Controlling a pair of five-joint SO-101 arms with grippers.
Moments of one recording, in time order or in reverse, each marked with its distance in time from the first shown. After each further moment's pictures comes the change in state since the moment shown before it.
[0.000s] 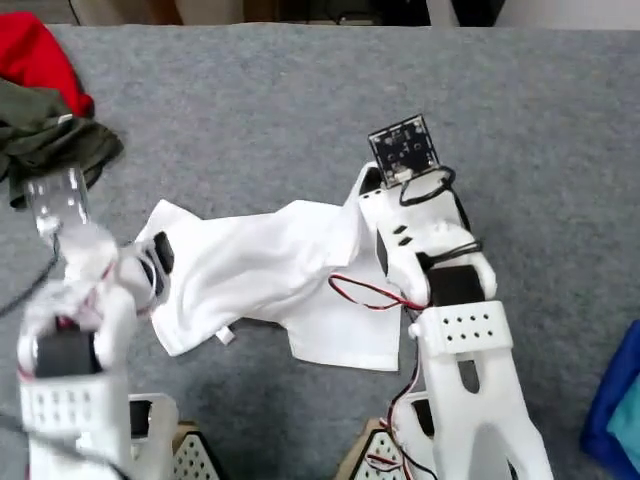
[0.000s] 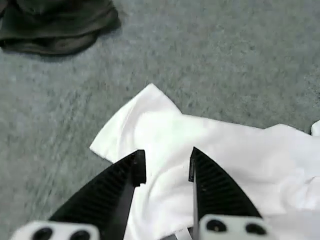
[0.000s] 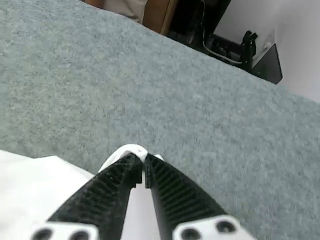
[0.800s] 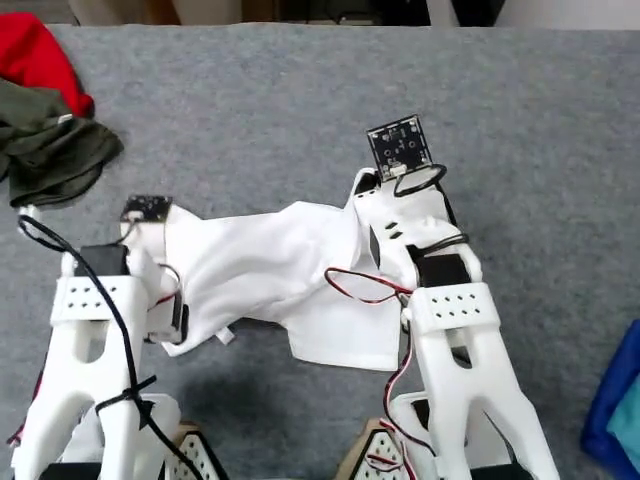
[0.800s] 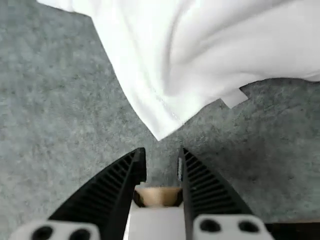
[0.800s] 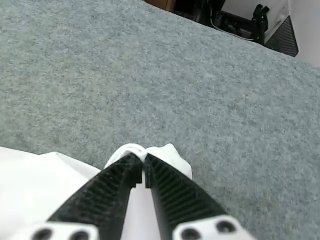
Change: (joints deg) left arm 2.3 24.2 8.0 9.8 -17.8; right arm -0.2 8.3 0.9 -4.5 -3.7
